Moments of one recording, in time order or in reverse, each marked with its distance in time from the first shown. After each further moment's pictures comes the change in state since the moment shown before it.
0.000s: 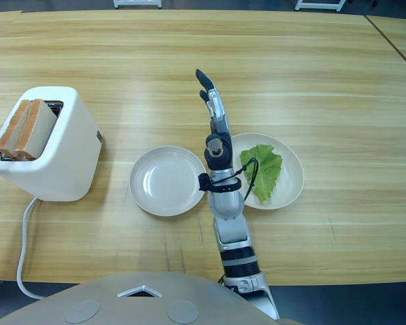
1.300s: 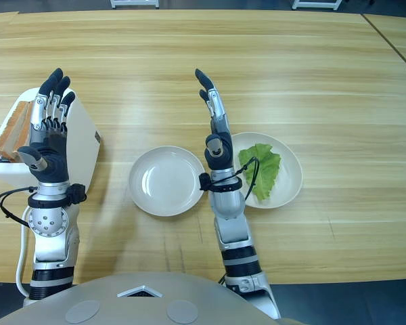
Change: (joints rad) left arm -0.202 -0.867 -0.670 -0.511 -0.856 0.208 -0.222; right arm -0.005 -0.012 0.000 -0.001 0.002 -0.001 0.002
